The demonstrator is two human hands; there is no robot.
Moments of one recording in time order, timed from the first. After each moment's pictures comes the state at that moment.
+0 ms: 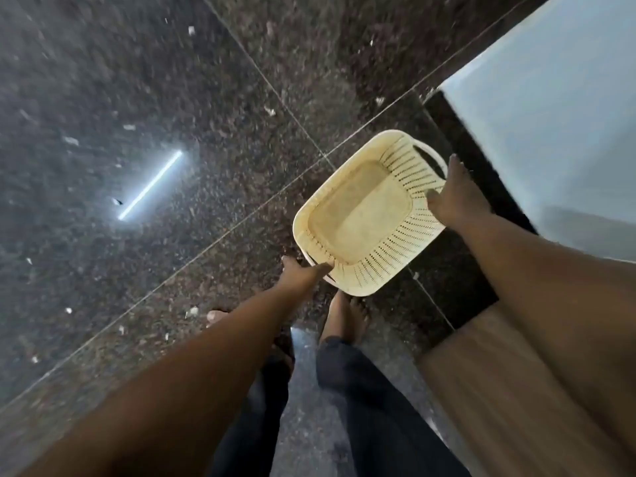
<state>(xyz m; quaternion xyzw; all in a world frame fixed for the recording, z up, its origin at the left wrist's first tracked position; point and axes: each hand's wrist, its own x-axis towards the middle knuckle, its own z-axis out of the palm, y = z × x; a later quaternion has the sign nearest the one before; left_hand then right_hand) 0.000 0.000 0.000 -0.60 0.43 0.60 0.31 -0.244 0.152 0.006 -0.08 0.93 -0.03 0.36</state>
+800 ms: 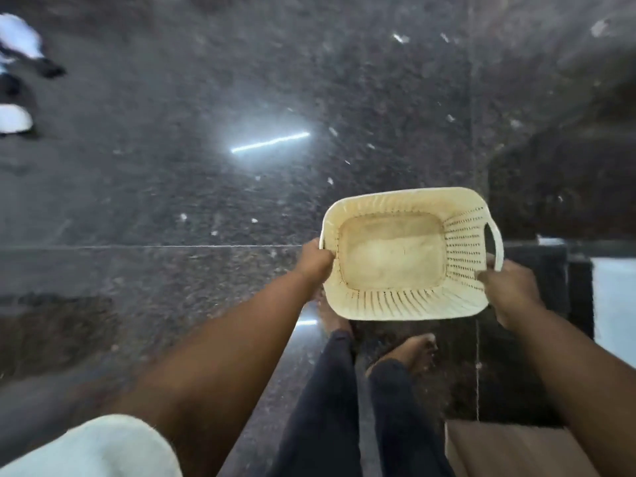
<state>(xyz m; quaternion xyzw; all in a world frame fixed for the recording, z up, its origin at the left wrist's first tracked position) 0.179 -0.183 0.233 -0.70 0.31 0.64 -0.02 -0.083 -0.058 0.199 -0.04 0.89 -0.17 0.43</state>
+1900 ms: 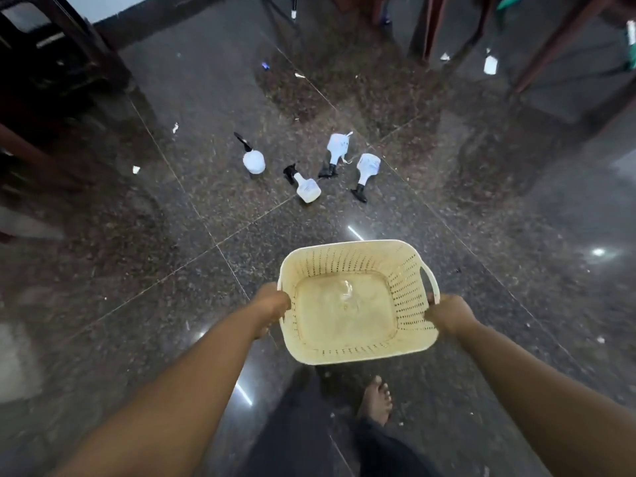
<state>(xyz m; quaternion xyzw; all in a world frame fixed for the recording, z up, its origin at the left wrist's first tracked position) 0.803 -0.546 0.415 -0.83 0.06 0.52 -0.21 0.537 -0.724 0.394 -0.61 0.64 0.15 0.44</state>
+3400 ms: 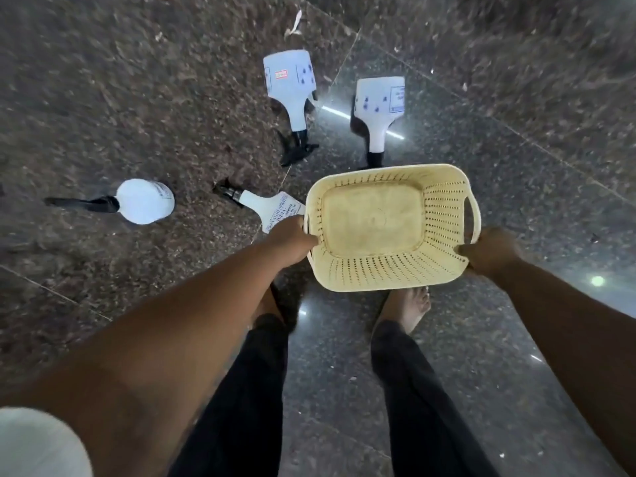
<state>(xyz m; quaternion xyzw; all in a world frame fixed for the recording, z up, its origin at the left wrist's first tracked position) 1.091 -0.974 0.005 -0.74 0.34 0.58 0.07 0.765 -1.022 0.000 -0.44 0.77 0.22 0.40</state>
